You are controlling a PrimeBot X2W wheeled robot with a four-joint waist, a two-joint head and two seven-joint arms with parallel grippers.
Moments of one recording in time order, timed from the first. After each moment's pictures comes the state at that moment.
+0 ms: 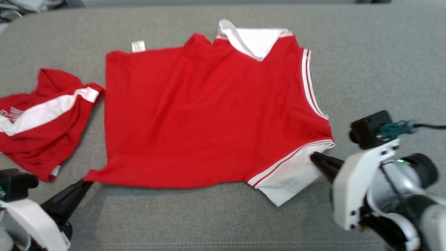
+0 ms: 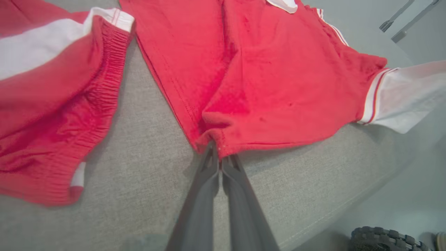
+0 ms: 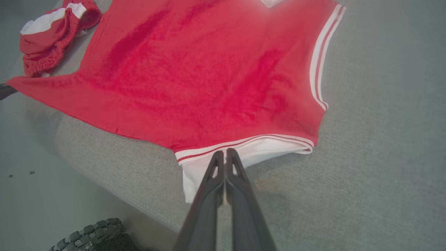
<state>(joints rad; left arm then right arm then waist) -0.46 1.00 -1.05 0.11 -1.25 -0.13 -0.23 -0.21 -0.05 0.11 -0.44 0.32 0.13 1.17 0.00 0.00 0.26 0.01</state>
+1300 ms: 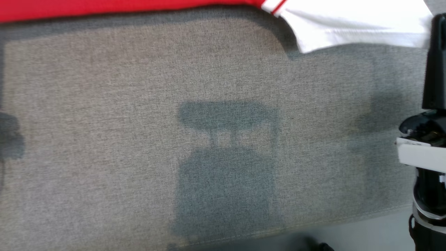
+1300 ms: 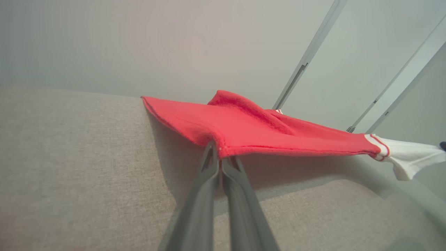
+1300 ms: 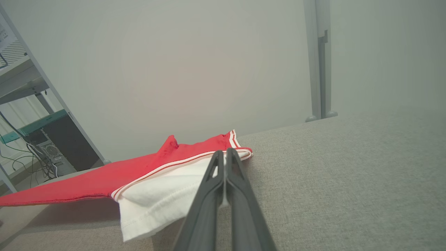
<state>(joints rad) -0.41 0.88 -0.18 -0.17 -1.08 -0.13 -0.26 -0.39 -0.04 0.00 -0.33 0.47 0.13 -0.07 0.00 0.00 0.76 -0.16</state>
